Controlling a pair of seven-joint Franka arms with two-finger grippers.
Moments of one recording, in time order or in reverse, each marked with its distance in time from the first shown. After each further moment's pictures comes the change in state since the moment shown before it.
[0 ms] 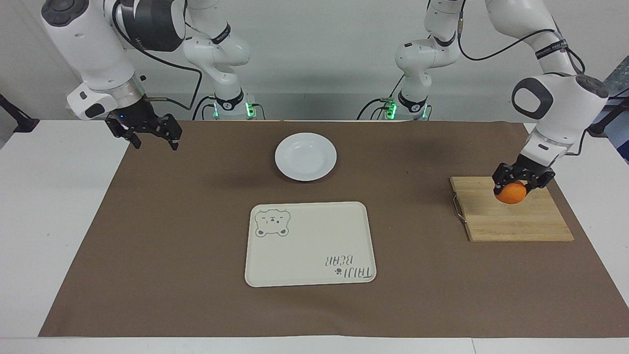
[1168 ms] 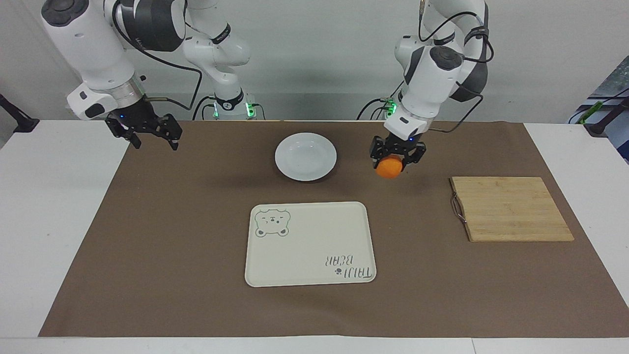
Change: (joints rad) left arm -0.758 -0.057 -0.014 -0.014 -0.001 -0.068 -0.820; right arm 0.000 0.000 0.000 0.000 0.000 0.000 0.000
